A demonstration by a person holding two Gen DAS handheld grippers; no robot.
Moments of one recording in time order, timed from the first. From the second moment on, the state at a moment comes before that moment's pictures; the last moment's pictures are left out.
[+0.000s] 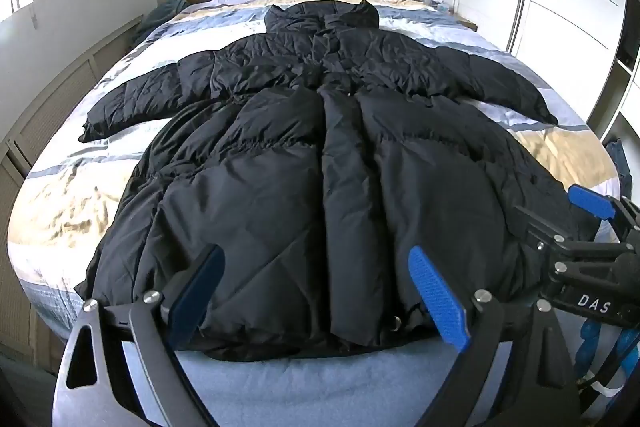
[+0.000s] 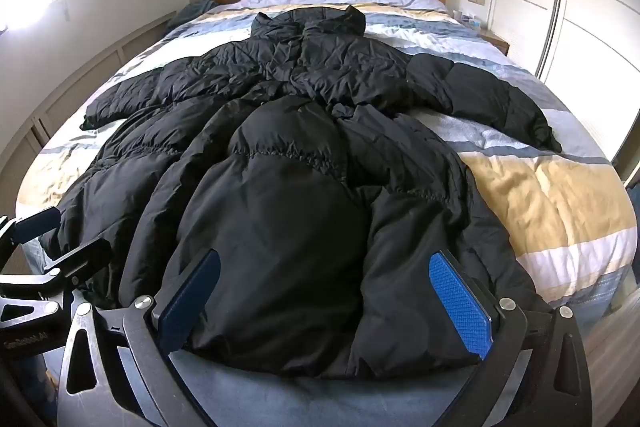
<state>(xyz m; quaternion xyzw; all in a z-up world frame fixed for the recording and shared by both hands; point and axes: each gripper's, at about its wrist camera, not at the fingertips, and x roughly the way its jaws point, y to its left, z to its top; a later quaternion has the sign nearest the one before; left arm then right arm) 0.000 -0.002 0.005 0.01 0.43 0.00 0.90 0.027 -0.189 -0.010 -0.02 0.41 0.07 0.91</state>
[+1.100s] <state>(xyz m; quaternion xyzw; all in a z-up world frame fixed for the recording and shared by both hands) 0.001 0.002 -0.002 0.01 0.43 0.00 0.90 0.029 -0.190 -0.016 -0.02 0.42 0.07 0.90</state>
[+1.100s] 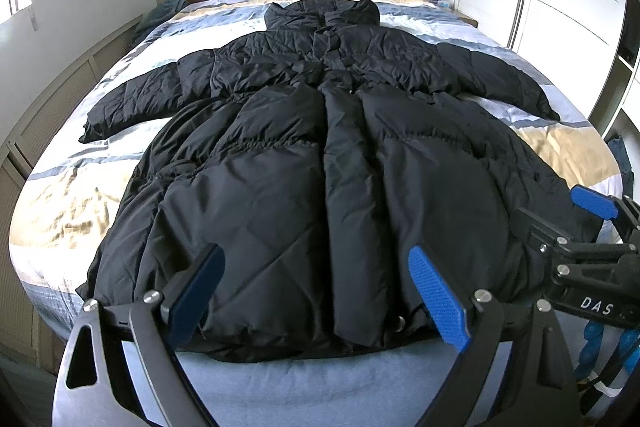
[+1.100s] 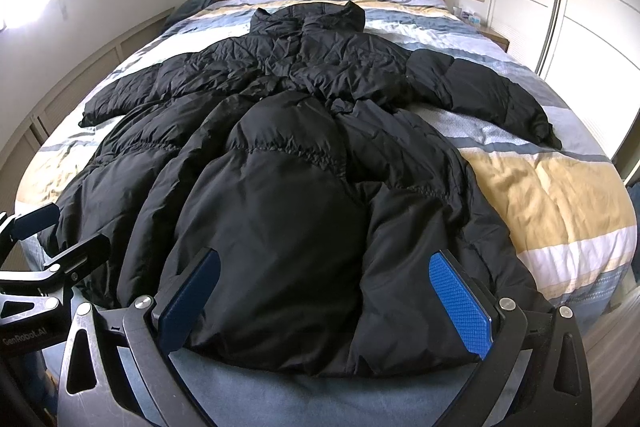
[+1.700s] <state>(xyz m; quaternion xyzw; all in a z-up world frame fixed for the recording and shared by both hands) 0.002 0.010 -0.007 0.00 0.44 -0.01 0.90 0.031 -0.187 -0.016 -0.03 0.43 0.06 0.90</state>
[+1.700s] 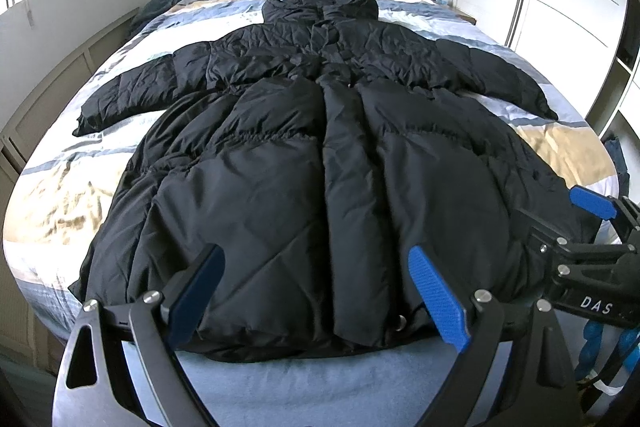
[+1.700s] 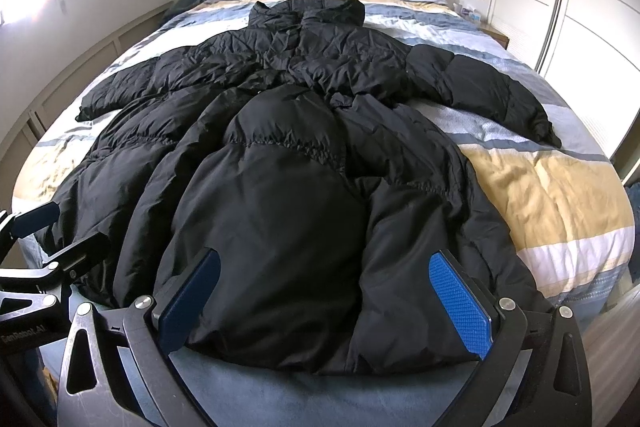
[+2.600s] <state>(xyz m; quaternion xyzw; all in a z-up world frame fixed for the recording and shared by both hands) 0.124 0.082 0.083 0.02 0.40 0.02 0.91 0.137 -0.212 0.113 0.03 0.31 0.05 0.95</state>
